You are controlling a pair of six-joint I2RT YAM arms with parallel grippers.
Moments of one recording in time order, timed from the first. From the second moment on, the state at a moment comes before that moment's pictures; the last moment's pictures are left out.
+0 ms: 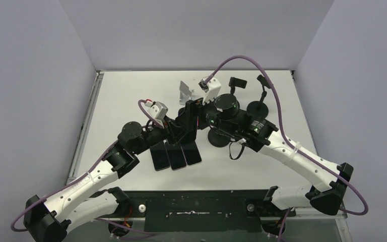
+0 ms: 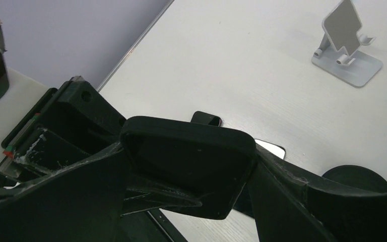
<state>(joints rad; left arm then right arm) -0.75 0.92 0.71 0.24 0.24 -0.37 0.94 1.29 1.39 -0.43 0.08 0.41</state>
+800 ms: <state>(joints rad) -0.55 0.86 0.47 0.85 0.46 -0.95 0.94 0.91 1.08 -0.14 -0.22 0.30</state>
